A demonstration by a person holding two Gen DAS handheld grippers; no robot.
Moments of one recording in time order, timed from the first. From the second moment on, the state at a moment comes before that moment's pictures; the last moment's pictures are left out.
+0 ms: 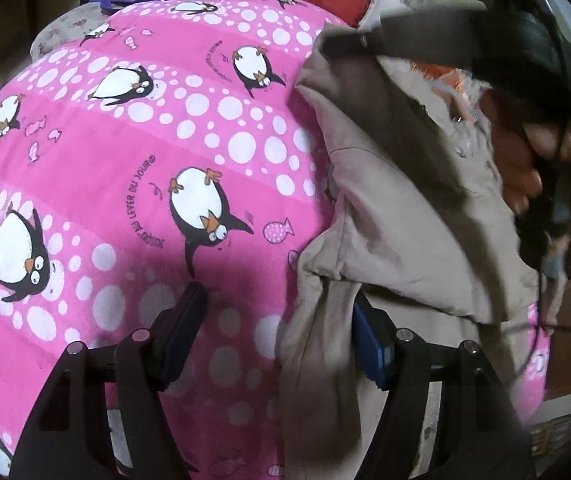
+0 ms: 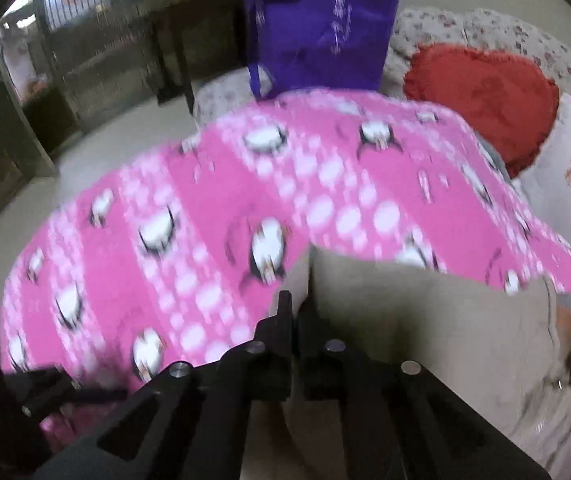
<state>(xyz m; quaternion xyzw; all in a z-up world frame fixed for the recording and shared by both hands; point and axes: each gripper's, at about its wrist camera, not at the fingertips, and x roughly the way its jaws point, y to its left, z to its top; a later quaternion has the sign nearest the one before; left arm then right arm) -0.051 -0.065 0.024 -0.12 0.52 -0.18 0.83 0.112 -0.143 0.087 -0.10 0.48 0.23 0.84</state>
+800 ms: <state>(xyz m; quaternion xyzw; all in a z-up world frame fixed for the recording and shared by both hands) -0.014 -0.093 0.069 -0.06 0.47 -0.16 0.86 -0.027 -0.332 0.124 -0.05 0.49 0.00 0.87</state>
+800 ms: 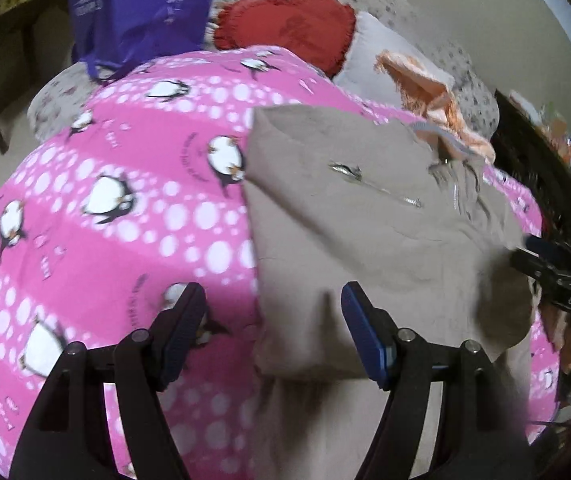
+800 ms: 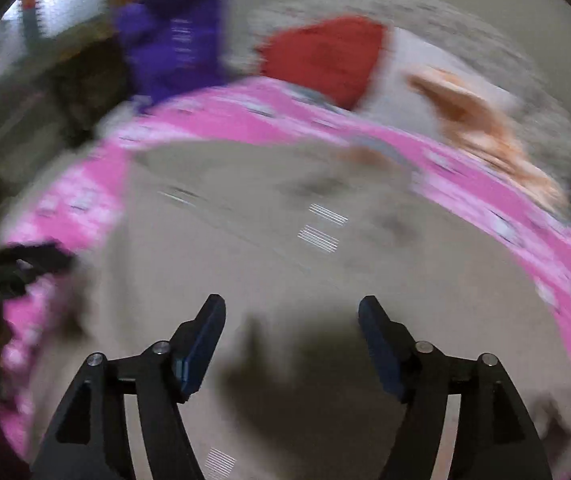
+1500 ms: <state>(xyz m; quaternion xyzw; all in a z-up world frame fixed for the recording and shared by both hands) -0.020 -0.155 0.063 0.03 0.49 -0.13 0.86 -0.058 -0.407 0.095 -0.03 0.51 -0.13 0.85</state>
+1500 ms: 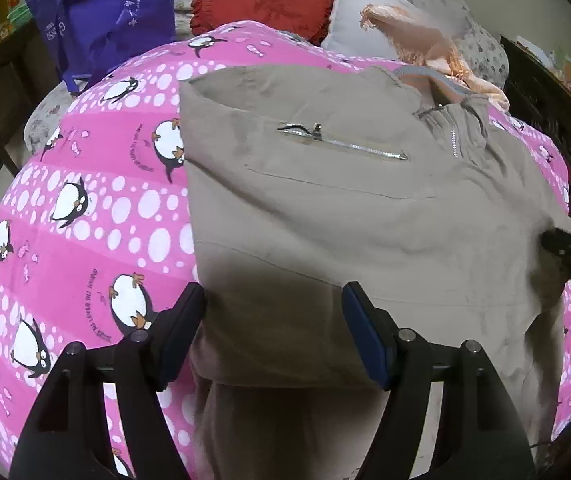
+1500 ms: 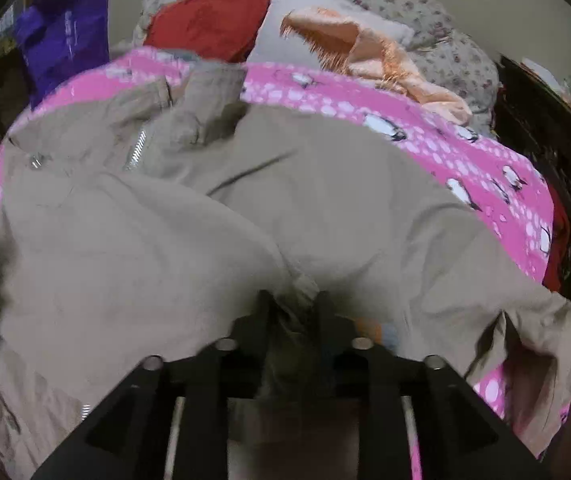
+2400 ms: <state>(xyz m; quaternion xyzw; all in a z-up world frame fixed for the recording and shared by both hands) -0.044 -0.207 0.081 0.06 0.49 -0.17 0.85 -0.120 -0.418 0.095 0.11 0.51 -0.11 0.84</state>
